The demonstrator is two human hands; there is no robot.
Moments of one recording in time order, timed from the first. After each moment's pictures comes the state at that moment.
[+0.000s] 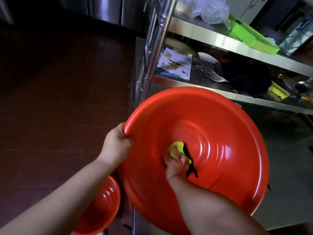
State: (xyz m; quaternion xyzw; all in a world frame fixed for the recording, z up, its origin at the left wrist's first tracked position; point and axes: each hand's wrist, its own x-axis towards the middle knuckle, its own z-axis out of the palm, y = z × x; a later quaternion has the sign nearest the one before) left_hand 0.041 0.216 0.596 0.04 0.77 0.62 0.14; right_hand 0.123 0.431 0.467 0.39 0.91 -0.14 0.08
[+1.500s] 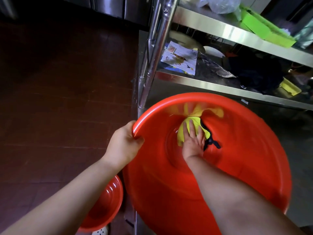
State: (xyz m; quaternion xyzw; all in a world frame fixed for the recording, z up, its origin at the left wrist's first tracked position) left_hand 0.041 0.225 0.598 0.13 0.82 0.55 0.11; right_hand 0.079 0.492 0.507 0.26 0.96 0.07 0.00
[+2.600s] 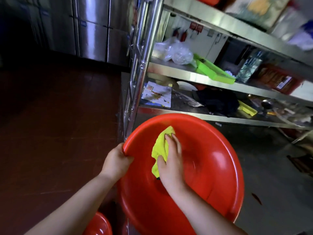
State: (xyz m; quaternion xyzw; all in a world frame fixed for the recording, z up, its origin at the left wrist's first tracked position) left_hand 0.024 0.234 0.612 0.10 0.79 0.59 0.15; right_hand 0.116 0.378 0.642 0.15 0.90 -0.30 -0.29
